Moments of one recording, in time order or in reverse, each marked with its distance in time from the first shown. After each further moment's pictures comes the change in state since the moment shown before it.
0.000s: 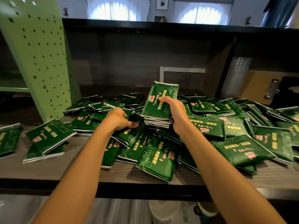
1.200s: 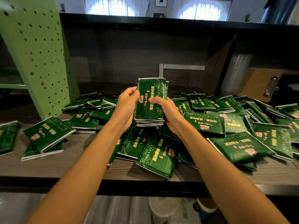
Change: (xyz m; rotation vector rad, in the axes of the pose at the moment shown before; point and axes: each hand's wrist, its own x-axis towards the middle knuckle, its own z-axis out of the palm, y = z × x) left_hand -0.019 0.035 0.017 -1.018 0.123 0.335; right_hand -0.010 0.005 0.018 -0.116 -0.152 -0.051
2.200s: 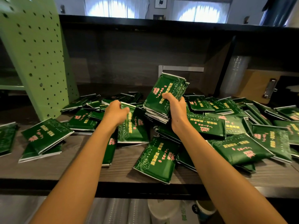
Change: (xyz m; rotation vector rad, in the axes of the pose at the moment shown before) left_hand 0.020 -0.017 -0.034 0.786 0.124 -0.138; right_hand 0.007 0.000 -0.017 0.208 0.279 -0.074
